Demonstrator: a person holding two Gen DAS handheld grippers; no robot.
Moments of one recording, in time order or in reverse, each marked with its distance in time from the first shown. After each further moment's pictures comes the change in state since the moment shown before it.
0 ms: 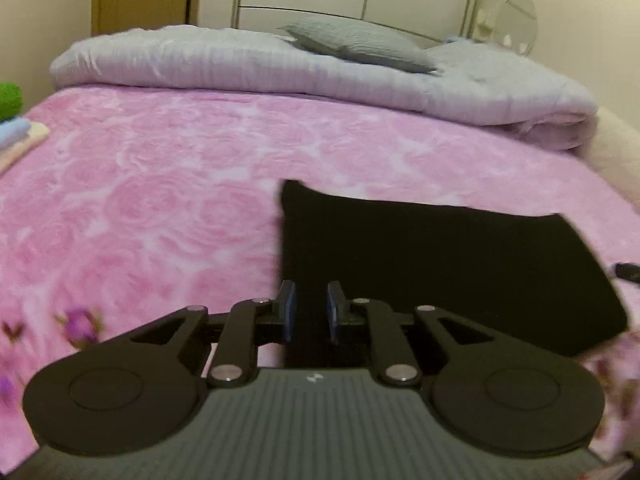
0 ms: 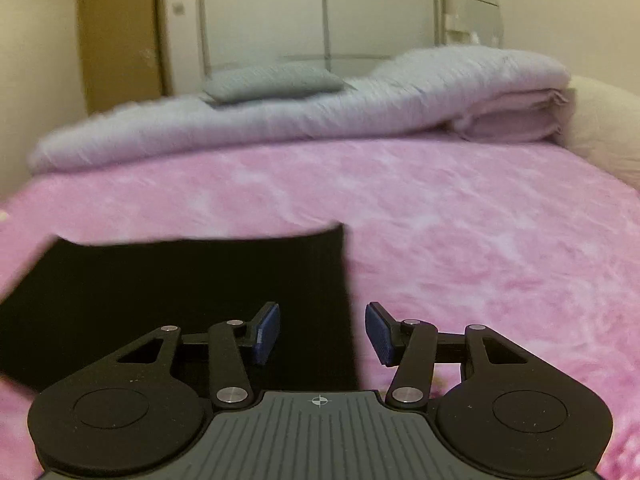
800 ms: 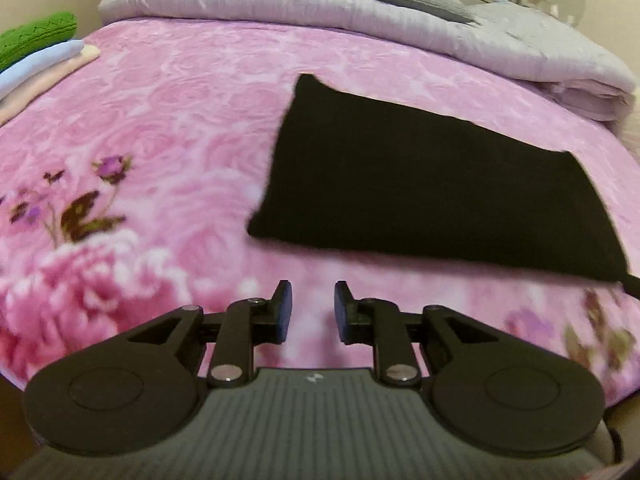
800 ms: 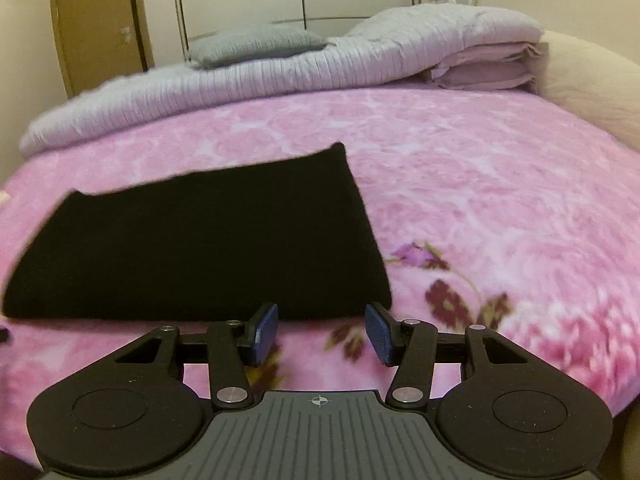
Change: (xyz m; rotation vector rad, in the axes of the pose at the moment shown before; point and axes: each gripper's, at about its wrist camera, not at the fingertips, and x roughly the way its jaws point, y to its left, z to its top) left arm -0.050 -0.047 -0.070 -0.099 0.158 0.140; right arm -0.059 0.024 -0.038 0.109 0.139 -0.071
